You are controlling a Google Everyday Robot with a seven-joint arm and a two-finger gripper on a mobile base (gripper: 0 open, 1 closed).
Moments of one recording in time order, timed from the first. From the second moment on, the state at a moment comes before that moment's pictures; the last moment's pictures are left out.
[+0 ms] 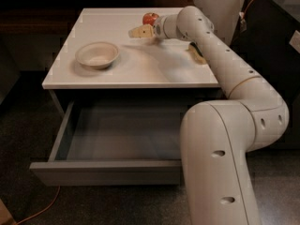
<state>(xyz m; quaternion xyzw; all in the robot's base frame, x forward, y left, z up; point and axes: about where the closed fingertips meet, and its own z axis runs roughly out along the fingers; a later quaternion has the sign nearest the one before) 0.941 -0.029 0.867 -0.25 0.78 0.20 0.54</state>
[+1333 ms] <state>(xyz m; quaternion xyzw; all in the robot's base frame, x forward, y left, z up) 0.988 -0.019 0.877 -0.20 0.77 0.18 0.58</state>
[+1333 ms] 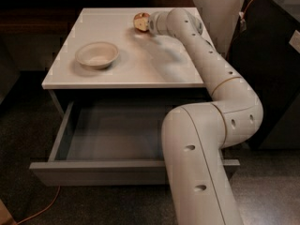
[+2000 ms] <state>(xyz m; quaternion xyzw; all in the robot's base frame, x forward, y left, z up) 0.972 -0.037 0.897 -0.19 0.77 0.17 0.59</state>
